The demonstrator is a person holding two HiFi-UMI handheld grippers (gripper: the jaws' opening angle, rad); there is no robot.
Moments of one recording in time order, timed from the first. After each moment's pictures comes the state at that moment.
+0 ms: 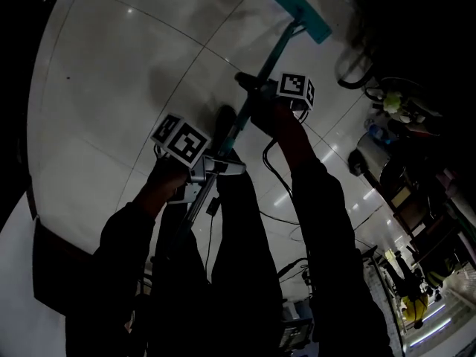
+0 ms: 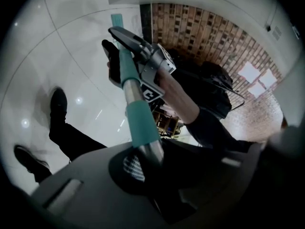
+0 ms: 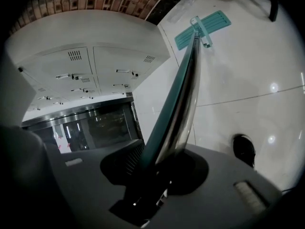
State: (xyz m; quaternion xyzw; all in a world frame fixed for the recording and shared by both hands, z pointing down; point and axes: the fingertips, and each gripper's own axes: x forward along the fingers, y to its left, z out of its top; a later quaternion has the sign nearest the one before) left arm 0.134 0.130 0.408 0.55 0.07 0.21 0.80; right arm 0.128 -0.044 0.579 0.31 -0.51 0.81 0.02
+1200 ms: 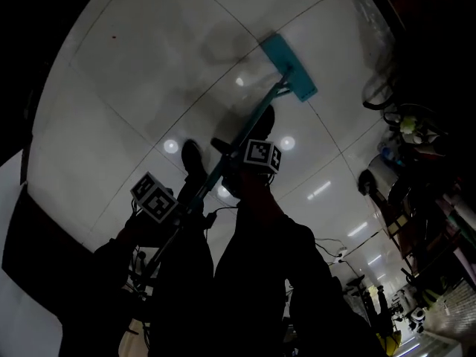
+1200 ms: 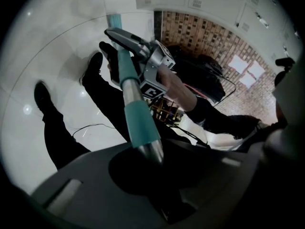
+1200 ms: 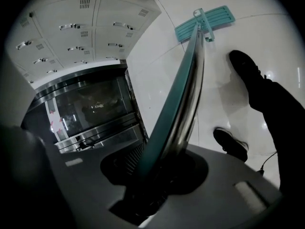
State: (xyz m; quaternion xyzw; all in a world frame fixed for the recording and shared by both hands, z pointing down) left arm -0.058 0.394 0.328 0.52 0.06 0.20 0.83; right arm -0.084 0.238 0.513 0.24 -0.48 0.84 0.08
